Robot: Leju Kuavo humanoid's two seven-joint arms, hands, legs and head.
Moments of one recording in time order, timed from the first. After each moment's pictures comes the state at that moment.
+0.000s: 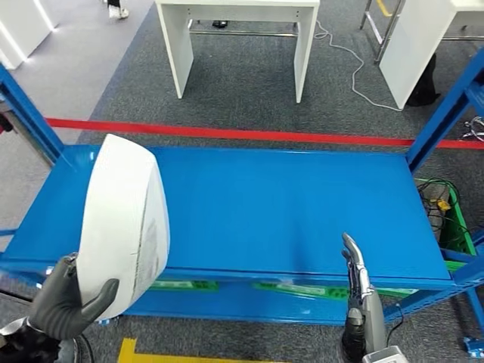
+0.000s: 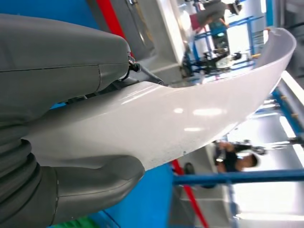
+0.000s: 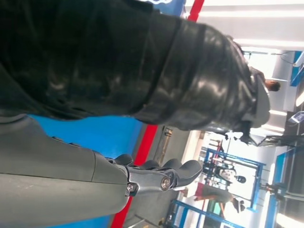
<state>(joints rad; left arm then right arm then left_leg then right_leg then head) 0.31 0.26 -0.16 -2.15 0.19 -0.25 -0.25 0.35 -0.16 0.47 -2.00 0.13 -0.48 -0.48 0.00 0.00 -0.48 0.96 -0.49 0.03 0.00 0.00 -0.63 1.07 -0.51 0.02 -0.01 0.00</state>
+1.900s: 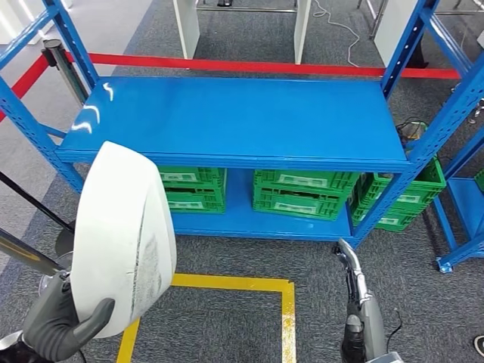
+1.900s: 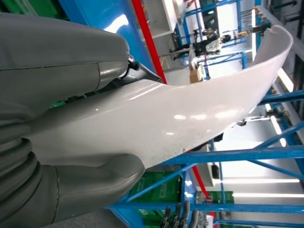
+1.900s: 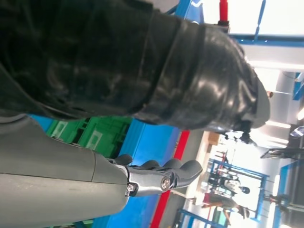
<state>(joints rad) 0.36 0.28 -0.18 -2.20 0.25 -0.28 -0.29 0.37 -0.18 0.47 -2.00 0.12 -0.46 -0.50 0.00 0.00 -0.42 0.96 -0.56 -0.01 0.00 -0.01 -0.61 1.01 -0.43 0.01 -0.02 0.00</state>
